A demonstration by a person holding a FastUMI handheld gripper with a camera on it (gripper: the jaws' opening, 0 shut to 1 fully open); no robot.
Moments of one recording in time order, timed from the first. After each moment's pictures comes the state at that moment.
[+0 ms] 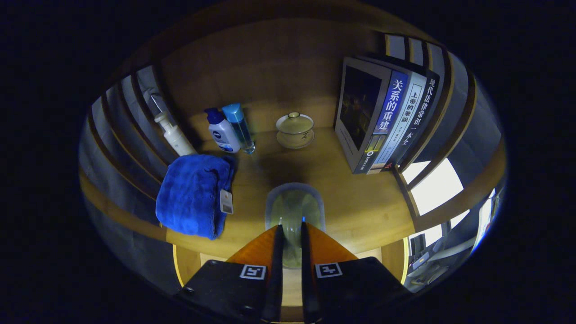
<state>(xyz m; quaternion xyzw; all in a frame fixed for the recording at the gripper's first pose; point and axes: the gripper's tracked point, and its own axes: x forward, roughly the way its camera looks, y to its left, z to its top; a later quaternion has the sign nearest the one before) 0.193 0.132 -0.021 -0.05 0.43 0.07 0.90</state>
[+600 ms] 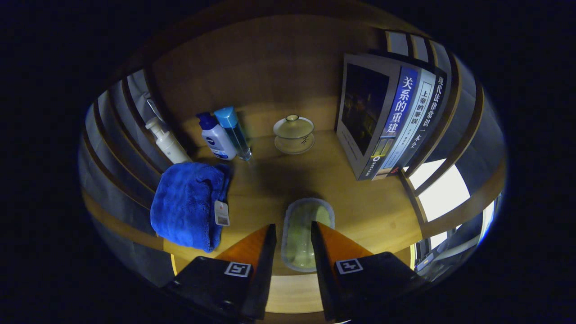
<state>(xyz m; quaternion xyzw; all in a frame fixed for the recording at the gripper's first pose) 0.212 0.138 -0.029 -0.04 0.41 0.07 0.91</state>
